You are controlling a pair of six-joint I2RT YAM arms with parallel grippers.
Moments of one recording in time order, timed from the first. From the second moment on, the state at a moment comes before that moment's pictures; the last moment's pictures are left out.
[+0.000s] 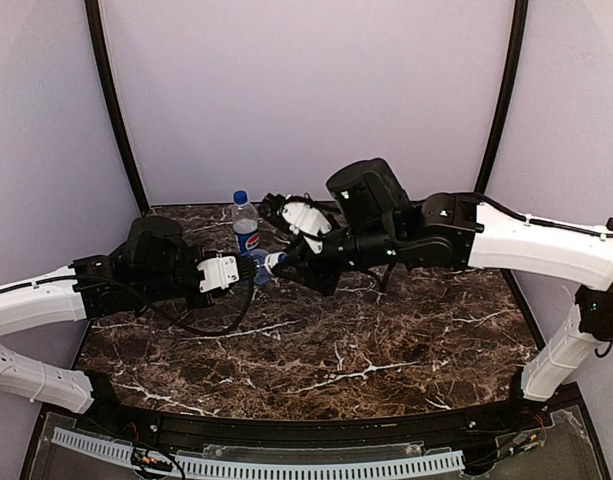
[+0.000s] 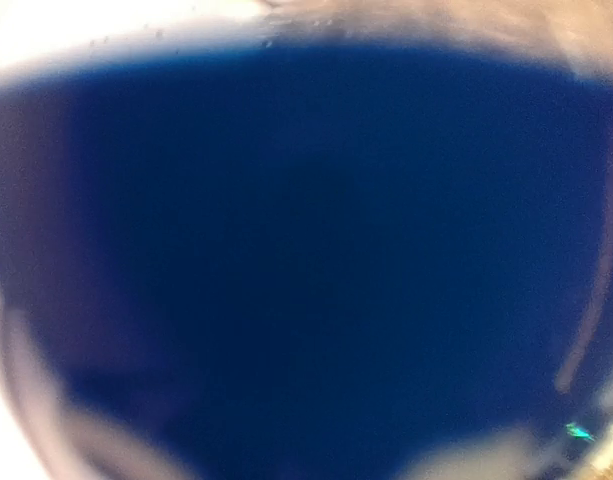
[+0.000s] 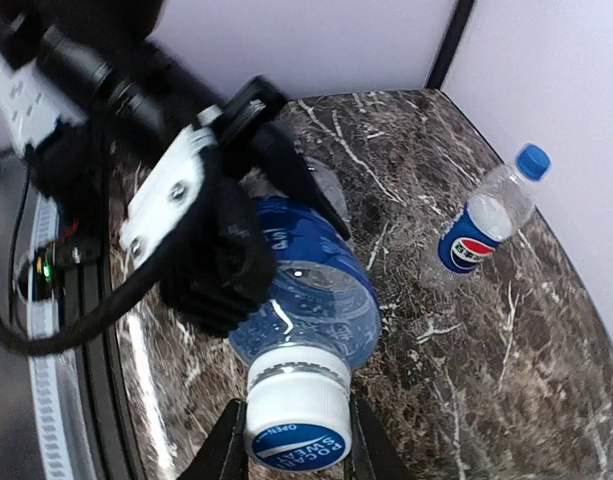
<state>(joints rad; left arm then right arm) -0.86 1.08 0.80 -0.24 -0.15 0.82 1.16 1.59 1.53 -0.47 -0.06 -0.01</state>
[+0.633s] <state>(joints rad) -0.86 1.06 0.77 -0.49 0.06 0.88 1.38 1.38 1.21 -0.29 0.13 -1.03</state>
